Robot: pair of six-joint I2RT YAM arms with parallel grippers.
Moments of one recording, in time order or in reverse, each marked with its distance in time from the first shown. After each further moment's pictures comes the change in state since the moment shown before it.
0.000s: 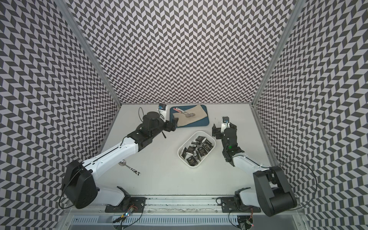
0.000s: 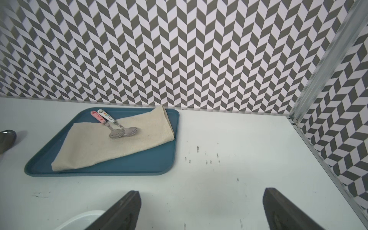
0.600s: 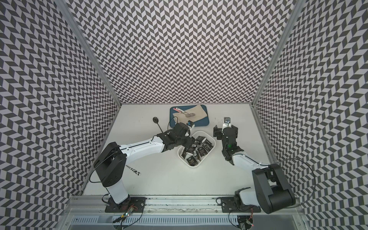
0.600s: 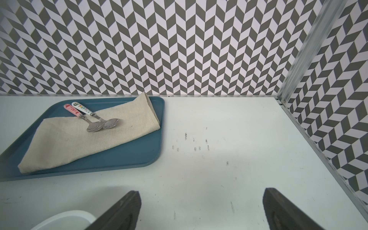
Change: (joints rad) left arm -0.190 0.318 0.139 -0.166 0.021 -0.027; right arm 0.000 0.028 0.017 -0.060 0.065 0.046
